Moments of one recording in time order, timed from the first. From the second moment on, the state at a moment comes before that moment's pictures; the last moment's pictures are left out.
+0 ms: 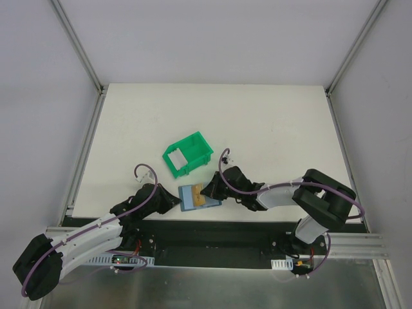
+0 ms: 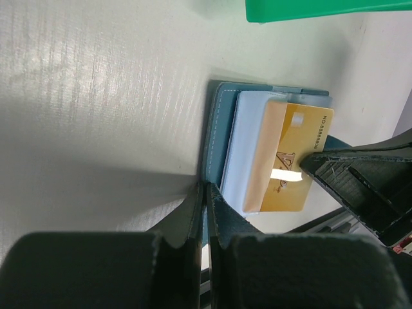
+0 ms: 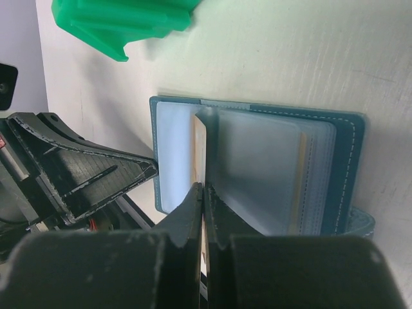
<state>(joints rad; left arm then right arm) -0.75 0.67 0.05 -0.07 -0.06 -1.25 1.00 1.60 0.53 0.49 -0.05 1.06</state>
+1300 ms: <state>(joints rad) -0.75 0.65 0.05 -0.08 -0.06 -1.25 1.07 1.57 0.64 0.22 0.05 0.93</state>
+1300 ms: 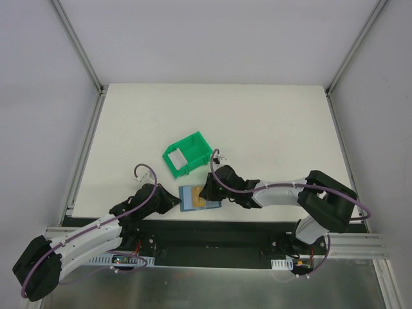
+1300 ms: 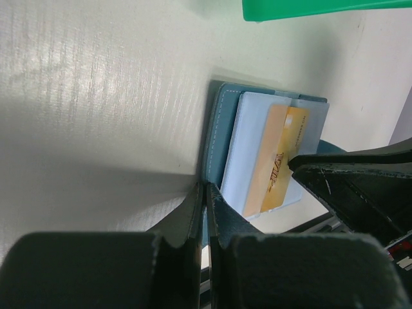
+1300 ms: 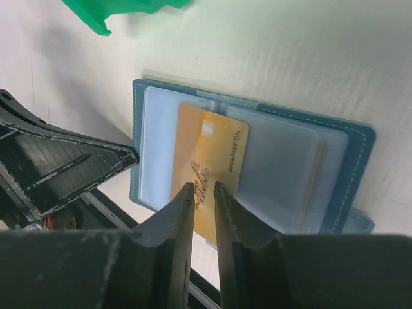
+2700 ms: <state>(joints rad) -0.75 0.65 0.05 -0.08 -0.06 -1.24 1.09 1.66 0.73 0.18 -0.02 0.90</state>
